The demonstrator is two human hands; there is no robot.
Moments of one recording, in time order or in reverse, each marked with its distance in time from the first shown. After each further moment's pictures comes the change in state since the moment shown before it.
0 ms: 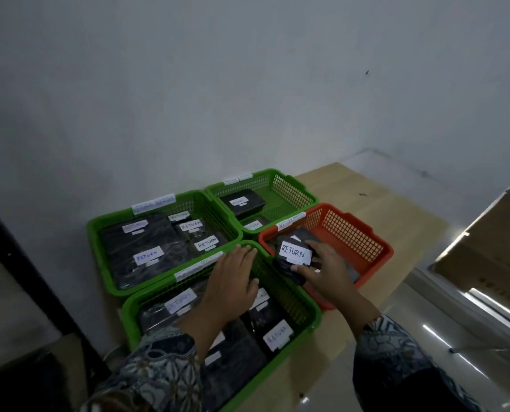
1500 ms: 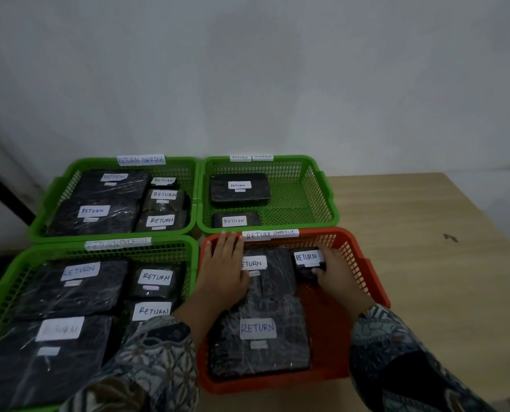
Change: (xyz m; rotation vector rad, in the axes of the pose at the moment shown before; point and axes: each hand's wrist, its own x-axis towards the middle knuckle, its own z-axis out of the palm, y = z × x) left_hand 0.179 0.080 0.140 0.309 -0.087 -0.663; right_hand 0.236 0.239 -0.005 -0.164 -0.600 -0.099
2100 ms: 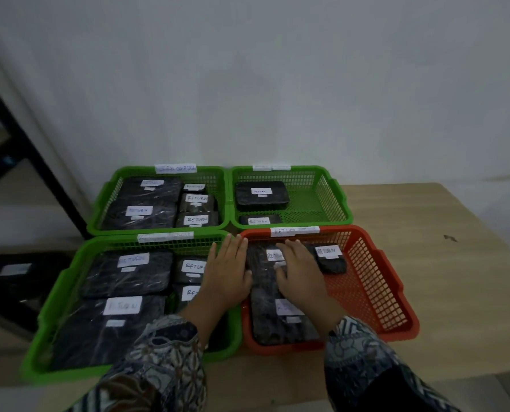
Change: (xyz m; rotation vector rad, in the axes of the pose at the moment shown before) left_hand -0.070 -0.044 -0.044 0.017 0.029 -0.007; right_hand -0.087 -0.133 0.045 -0.177 0.122 -0.307
